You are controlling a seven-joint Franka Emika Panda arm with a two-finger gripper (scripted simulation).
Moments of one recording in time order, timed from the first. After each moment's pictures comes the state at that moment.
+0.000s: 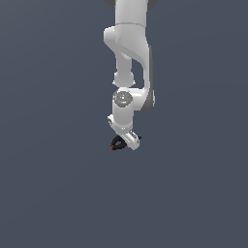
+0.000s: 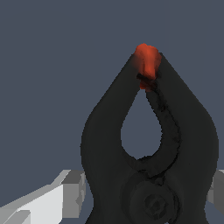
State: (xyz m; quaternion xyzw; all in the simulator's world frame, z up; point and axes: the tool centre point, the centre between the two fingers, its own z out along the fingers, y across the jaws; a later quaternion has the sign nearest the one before) arm -0.056 -0.003 0.020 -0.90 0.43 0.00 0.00
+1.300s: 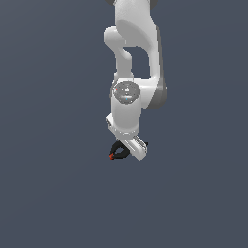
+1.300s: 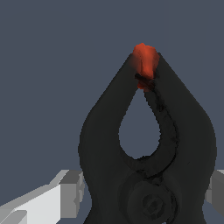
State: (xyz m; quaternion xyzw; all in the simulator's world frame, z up) arm 0.037 0.007 0.122 -0.90 0.43 0.00 0.00
